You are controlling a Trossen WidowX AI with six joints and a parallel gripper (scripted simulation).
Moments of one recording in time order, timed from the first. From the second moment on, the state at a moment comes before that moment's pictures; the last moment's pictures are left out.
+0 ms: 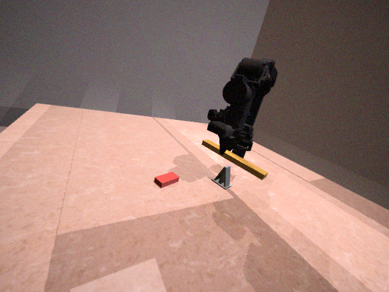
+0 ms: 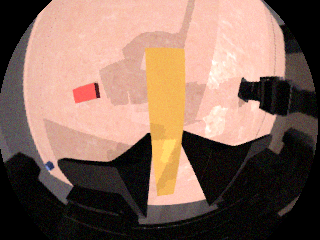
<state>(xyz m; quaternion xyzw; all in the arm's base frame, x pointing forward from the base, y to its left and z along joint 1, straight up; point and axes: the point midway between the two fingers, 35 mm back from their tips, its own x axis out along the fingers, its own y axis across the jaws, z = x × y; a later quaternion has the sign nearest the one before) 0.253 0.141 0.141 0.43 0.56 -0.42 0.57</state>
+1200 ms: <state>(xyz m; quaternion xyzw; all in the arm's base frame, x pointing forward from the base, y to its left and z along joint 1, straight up) 0.253 0.140 0.121 0.43 0.56 -0.42 0.57</state>
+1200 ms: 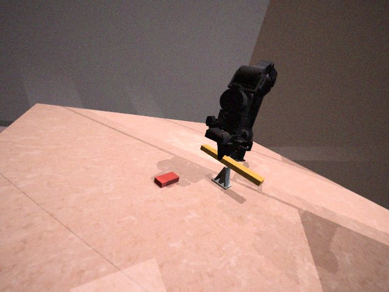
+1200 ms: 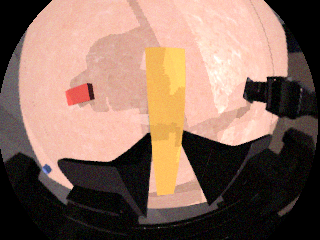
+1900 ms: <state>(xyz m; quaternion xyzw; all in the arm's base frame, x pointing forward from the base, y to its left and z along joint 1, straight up) 0.253 0.140 0.119 0.43 0.56 -0.42 0.57</state>
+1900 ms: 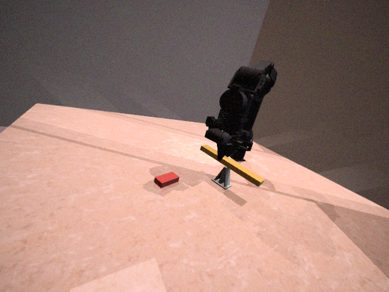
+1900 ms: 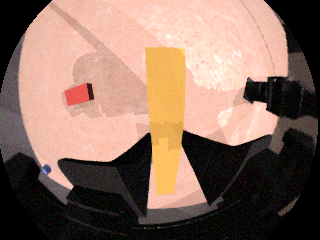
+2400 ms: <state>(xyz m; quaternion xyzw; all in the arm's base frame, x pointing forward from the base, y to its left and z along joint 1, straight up) 0.253 0.140 0.118 0.43 0.56 -0.42 0.57</state>
